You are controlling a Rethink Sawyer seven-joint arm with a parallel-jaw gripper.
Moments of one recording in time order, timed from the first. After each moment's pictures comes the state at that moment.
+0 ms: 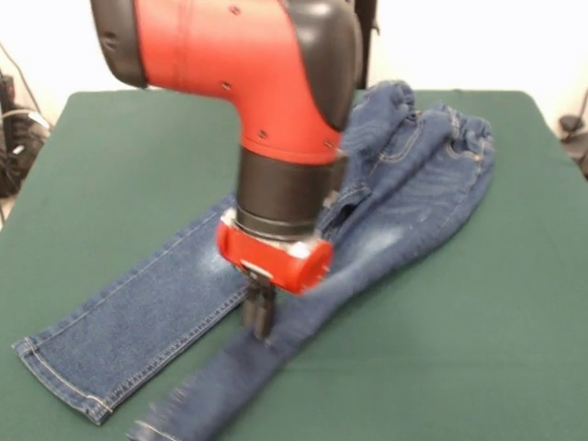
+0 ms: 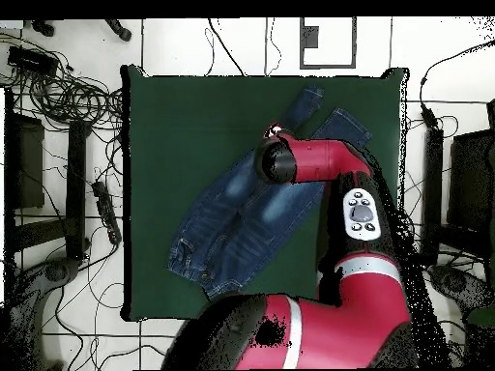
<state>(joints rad) -0.25 -0.30 0.06 1.18 -0.39 0.37 2.51</state>
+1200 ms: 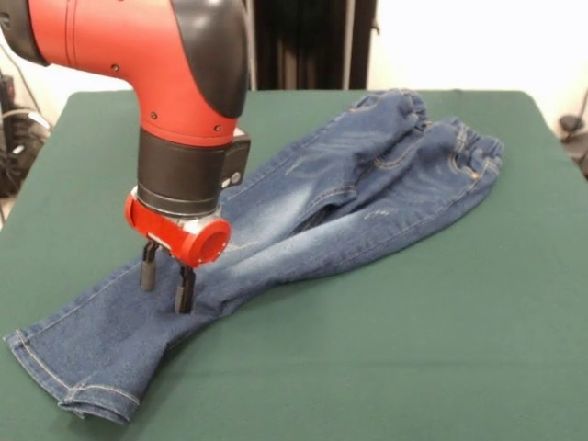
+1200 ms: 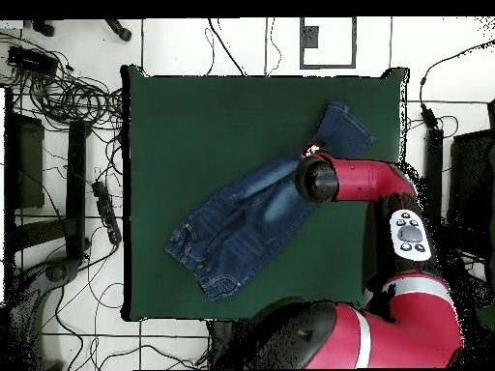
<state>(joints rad) -0.38 -0.32 0.07 1.24 -0.48 0.37 2.51</state>
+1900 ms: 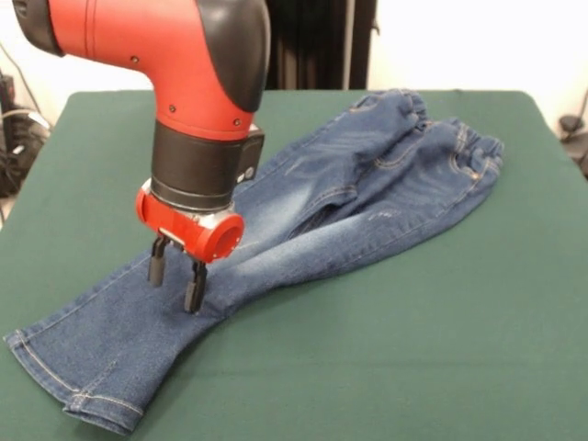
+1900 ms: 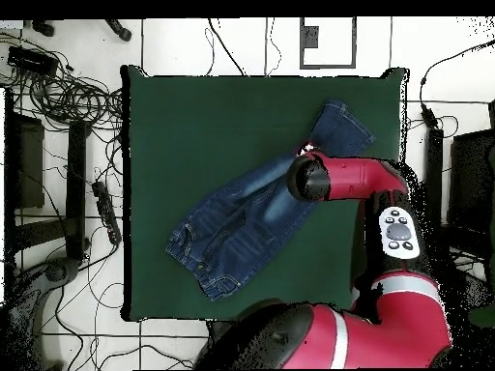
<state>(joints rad) -0.33 -0.34 0.03 1.24 -0.48 0.37 2.51</state>
